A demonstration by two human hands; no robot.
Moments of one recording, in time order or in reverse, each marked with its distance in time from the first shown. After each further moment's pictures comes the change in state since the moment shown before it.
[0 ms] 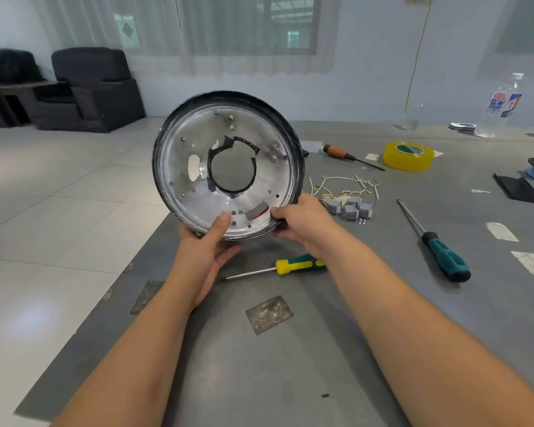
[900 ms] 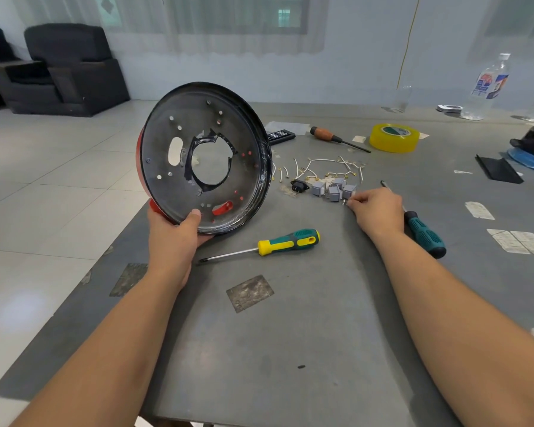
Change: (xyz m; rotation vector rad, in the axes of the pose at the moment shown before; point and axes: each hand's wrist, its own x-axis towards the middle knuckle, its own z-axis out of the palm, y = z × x) left_hand 0.002 -0.009 -0.004 0.218 0.222 0.144; right_hand 0.007 0.025 -0.162 -0.968 0.632 -0.196
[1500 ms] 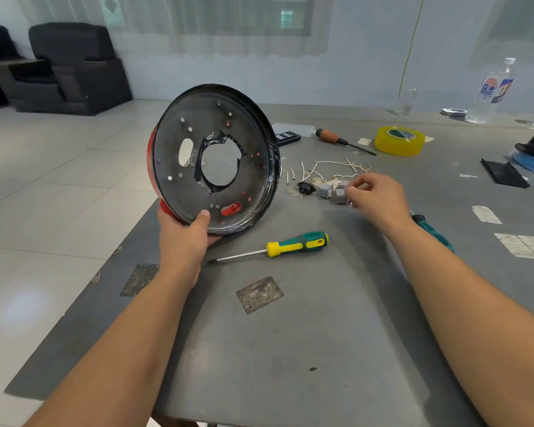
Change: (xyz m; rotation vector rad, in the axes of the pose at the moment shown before) left_hand 0.009 -0.008 -0.003 0.022 0.020 -0.015; right_hand -0.004 -0.032 -0.015 0.202 -0.091 -0.075
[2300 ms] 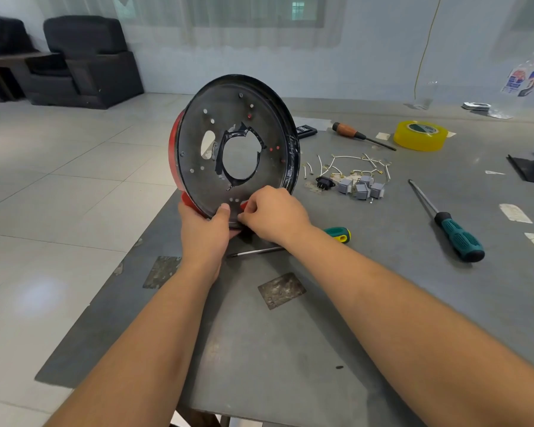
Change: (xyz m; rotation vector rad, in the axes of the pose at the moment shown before) left_hand -0.001 -0.001 0.000 0.019 0.021 0.023; right_hand -0.076 -0.127 0.130 -0.309 -0.380 -0.376
